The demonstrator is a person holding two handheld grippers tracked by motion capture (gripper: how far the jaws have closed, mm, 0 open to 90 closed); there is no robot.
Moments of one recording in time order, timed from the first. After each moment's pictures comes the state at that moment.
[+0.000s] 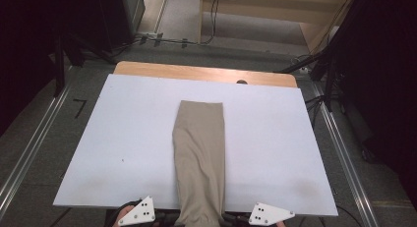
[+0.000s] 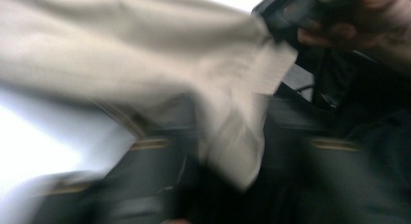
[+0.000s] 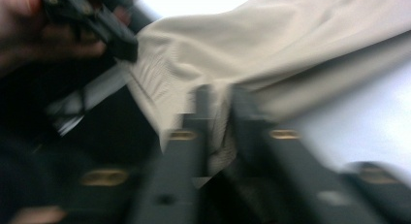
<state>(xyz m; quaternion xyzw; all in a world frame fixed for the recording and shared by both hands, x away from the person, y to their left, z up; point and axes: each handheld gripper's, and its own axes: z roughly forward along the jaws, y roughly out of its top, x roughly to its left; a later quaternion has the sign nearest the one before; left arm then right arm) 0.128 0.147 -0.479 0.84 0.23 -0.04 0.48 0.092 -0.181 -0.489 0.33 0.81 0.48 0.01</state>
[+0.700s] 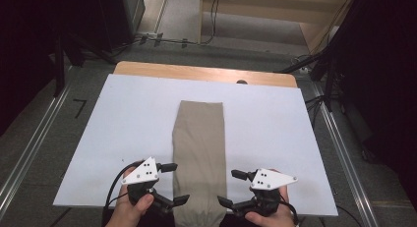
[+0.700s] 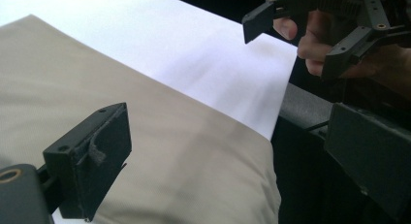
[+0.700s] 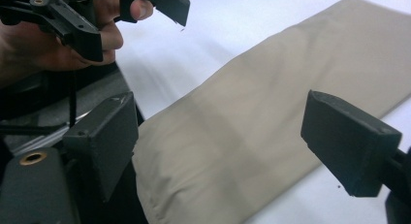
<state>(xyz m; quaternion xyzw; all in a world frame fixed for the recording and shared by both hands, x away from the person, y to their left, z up) 0.208 0.131 -0.447 0.82 0.20 0.00 0.53 0.158 -0.188 -0.449 0.32 0.80 0.51 0.08</state>
